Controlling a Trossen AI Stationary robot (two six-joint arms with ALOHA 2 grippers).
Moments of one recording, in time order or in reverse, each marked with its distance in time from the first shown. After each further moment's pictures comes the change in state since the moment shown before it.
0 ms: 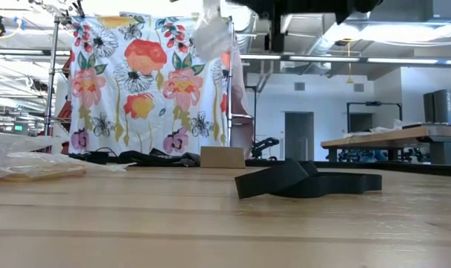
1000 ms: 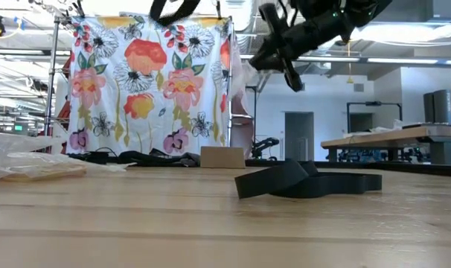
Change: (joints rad) left arm -0.075 -0.021 -0.034 -0.294 -0.071 -0.210; right arm -0.205 0.006 0.000 -0.321 0.141 -0.243
